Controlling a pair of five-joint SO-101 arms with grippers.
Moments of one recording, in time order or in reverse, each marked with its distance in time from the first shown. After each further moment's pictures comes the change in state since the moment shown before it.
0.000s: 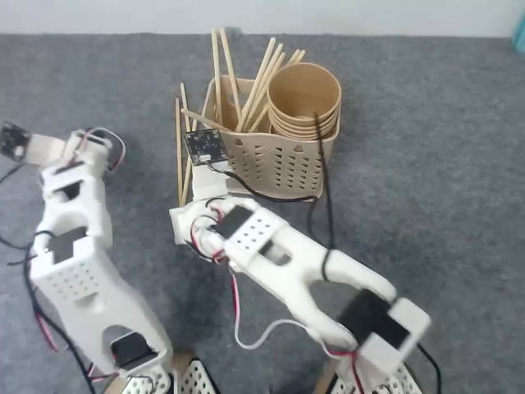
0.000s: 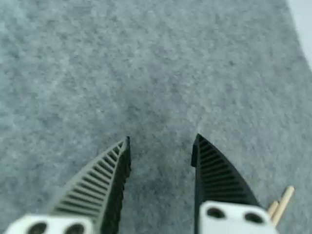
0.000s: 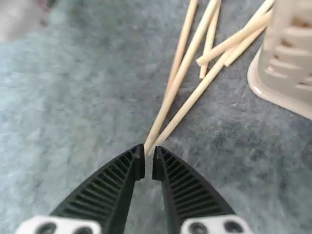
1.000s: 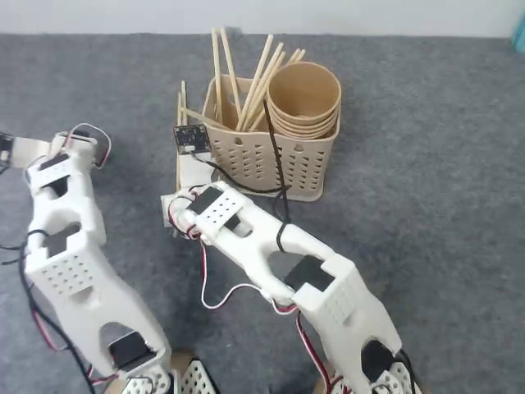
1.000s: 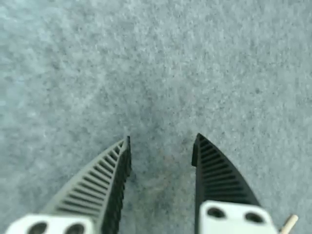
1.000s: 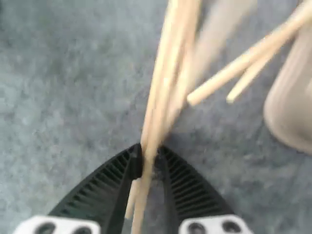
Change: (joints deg) left arm -2.9 4.9 -9.8 9.2 5.5; right arm 1.2 28.0 -27.0 5.0 -2.9
